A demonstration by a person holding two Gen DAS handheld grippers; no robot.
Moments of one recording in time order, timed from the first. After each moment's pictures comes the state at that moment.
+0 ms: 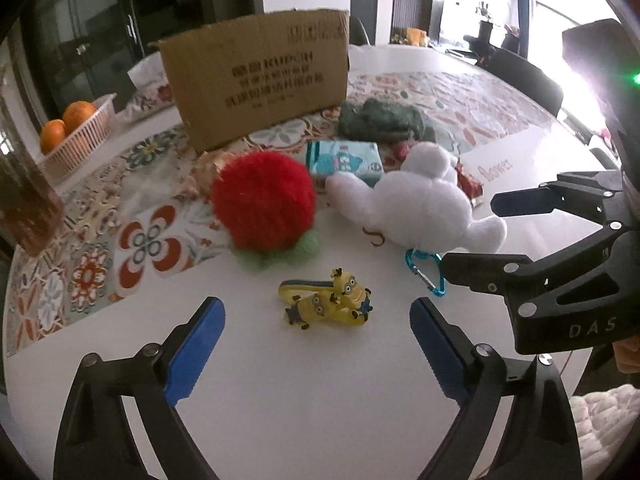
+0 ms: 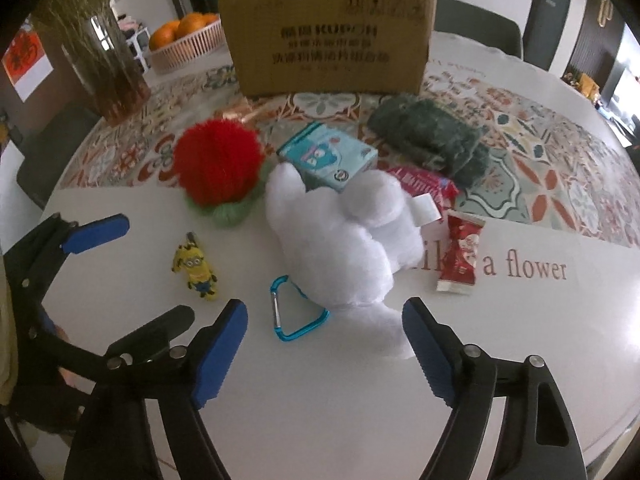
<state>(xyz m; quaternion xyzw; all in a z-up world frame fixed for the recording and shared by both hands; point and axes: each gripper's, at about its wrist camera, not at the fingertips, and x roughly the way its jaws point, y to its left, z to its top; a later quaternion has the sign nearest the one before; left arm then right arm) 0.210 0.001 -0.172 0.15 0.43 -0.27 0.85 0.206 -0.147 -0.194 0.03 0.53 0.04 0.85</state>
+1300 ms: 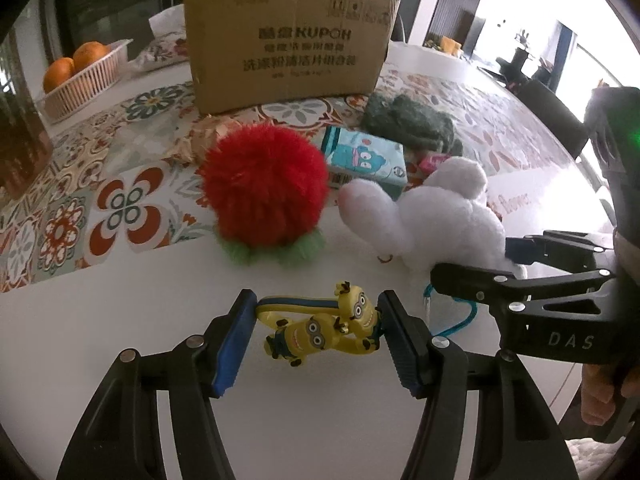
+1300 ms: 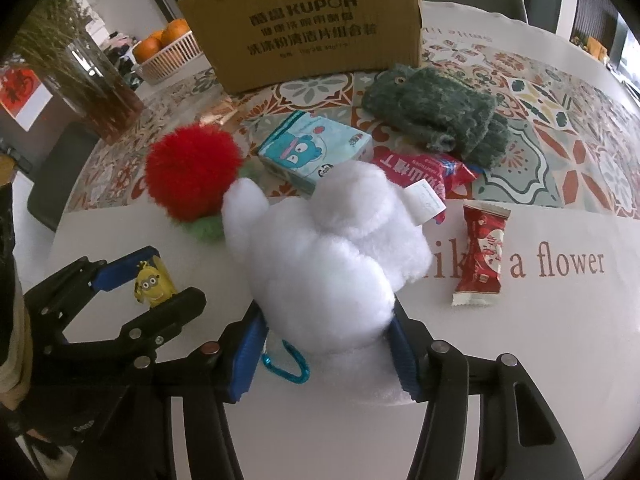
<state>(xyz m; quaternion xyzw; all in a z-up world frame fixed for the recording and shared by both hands) 0.239 -0.007 -0.197 0.07 0.49 -0.24 0.83 0.225 -0.170 -0.214 0.10 0.54 0.06 0.83</state>
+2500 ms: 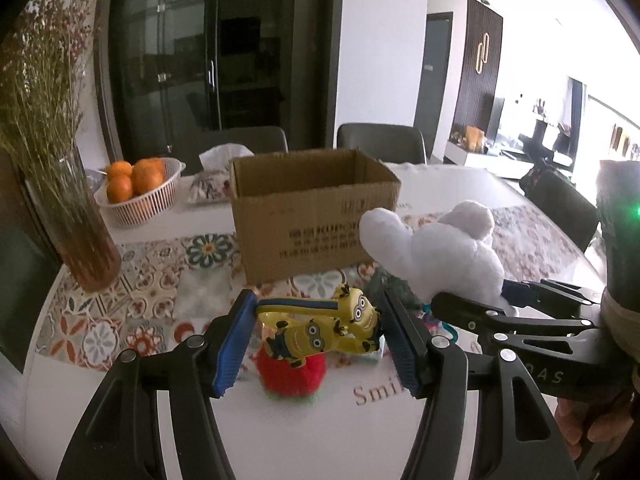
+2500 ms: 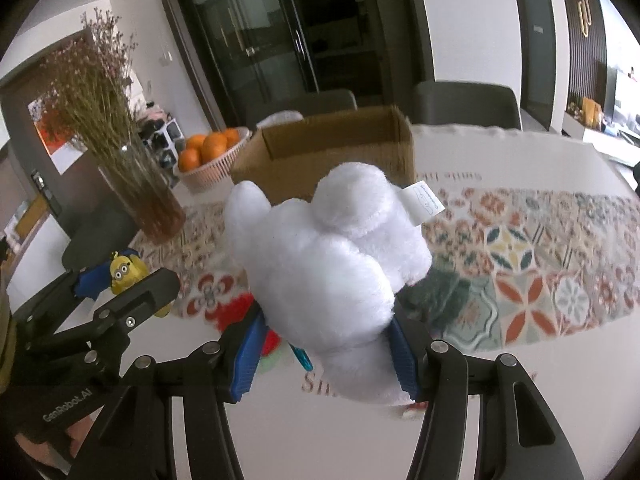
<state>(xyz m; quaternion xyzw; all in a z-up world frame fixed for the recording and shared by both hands) 0.238 -0.022 -0.046 0.04 0.33 -0.18 0.93 0.239 -0.198 -0.085 0.10 0.38 0.07 0.92</state>
